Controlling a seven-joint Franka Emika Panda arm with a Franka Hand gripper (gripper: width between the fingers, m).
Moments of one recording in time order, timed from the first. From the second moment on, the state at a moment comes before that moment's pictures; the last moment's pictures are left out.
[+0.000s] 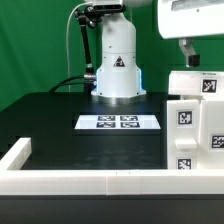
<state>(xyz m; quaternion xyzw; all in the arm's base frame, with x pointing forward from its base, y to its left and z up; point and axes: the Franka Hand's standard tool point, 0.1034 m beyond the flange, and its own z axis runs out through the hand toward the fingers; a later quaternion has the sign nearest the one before) 0.612 0.115 0.177 -0.91 0.41 0.00 0.05</state>
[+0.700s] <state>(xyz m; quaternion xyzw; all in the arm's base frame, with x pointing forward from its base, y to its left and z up) 0.611 0.111 0.178 -1.00 0.06 -0.02 0.04</state>
